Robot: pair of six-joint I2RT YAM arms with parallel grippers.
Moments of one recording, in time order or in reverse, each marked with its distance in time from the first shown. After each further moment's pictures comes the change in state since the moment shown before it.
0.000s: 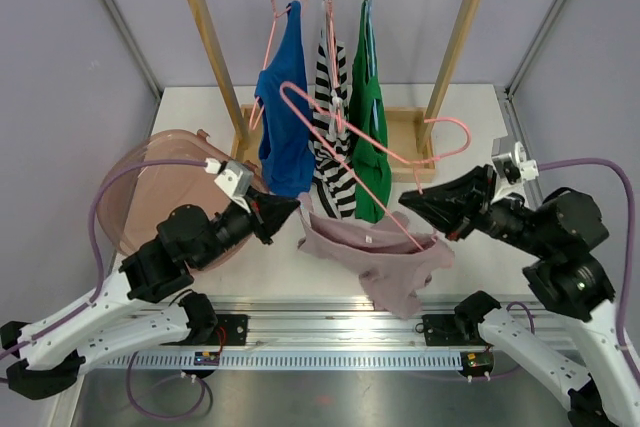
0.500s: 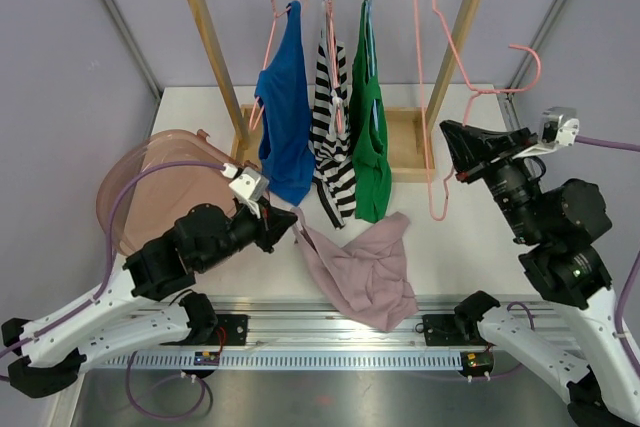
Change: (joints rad) left arm 0.000 0.015 -0.038 -0.137 0.091 -0.015; right arm 0.004 0.082 -0.029 0.284 0.658 0.020
